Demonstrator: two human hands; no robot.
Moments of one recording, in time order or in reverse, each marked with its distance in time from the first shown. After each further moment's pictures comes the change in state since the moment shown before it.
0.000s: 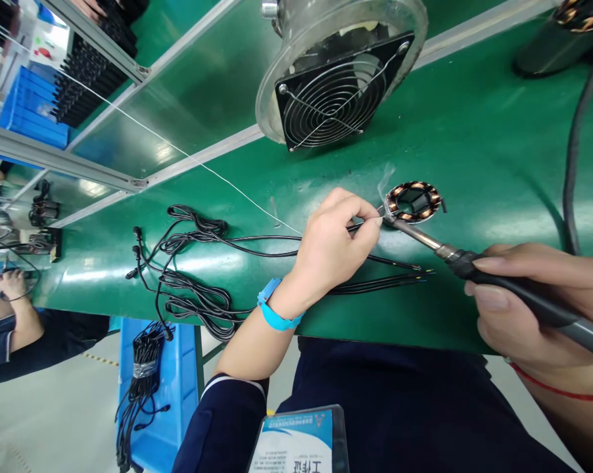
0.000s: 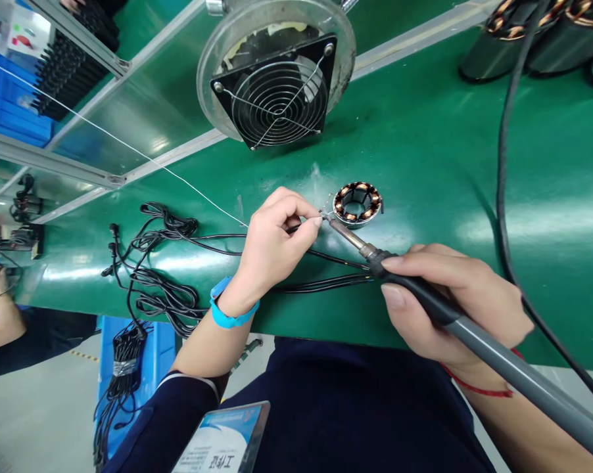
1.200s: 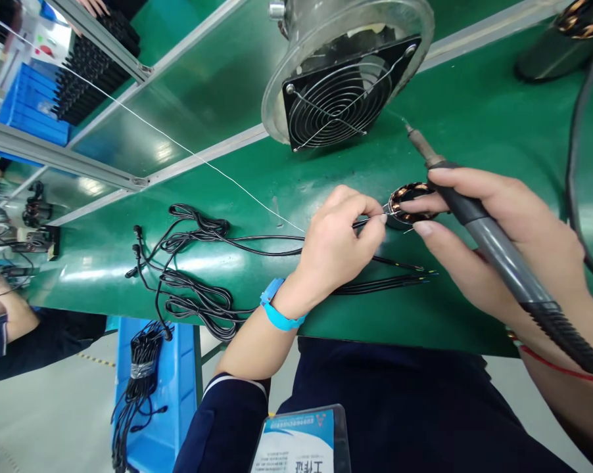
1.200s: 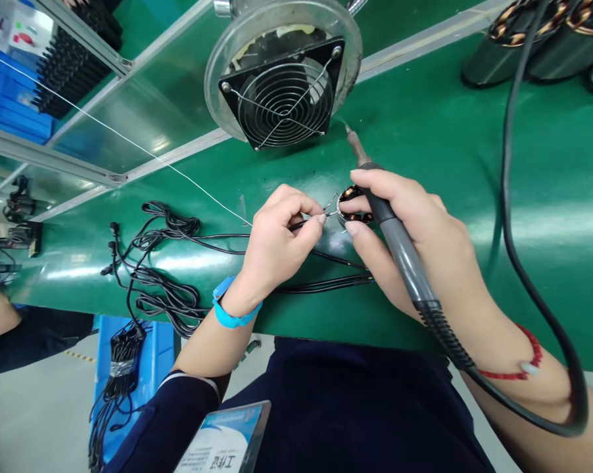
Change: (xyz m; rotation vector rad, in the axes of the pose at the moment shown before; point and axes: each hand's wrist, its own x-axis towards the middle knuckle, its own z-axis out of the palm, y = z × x) left_hand 0.000 0.003 -0.001 0.060 0.023 0.034; right_hand 0.065 -0.044 0.045 -0.067 -0.222 -0.177
